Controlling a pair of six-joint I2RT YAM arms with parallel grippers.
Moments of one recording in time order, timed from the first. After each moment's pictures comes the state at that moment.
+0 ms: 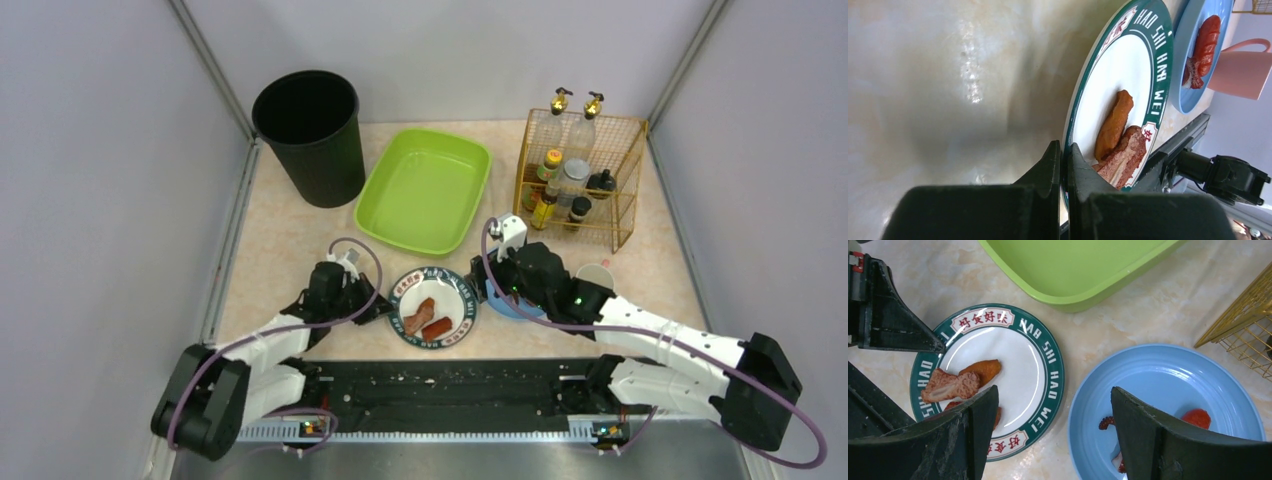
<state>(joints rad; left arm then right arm) -0.36 1.13 0.22 0.19 0.45 -0.84 0.88 1.00 0.60 -0.05 0.18 0.24</state>
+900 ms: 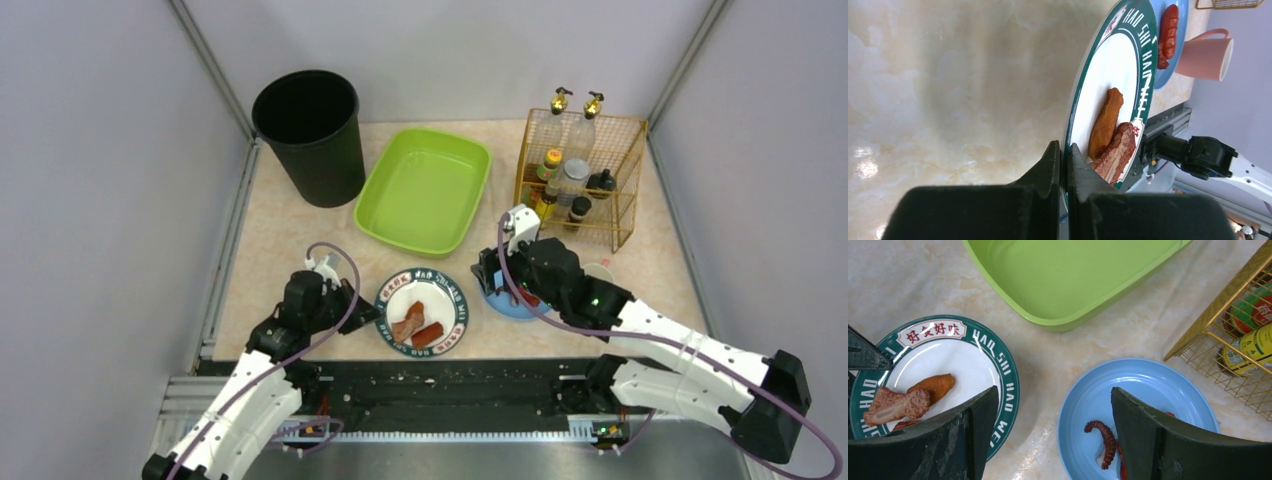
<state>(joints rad) -0.35 0.54 0.31 -0.44 0.40 -0.85 0.88 0.91 0.66 -0.14 0.23 0.20</state>
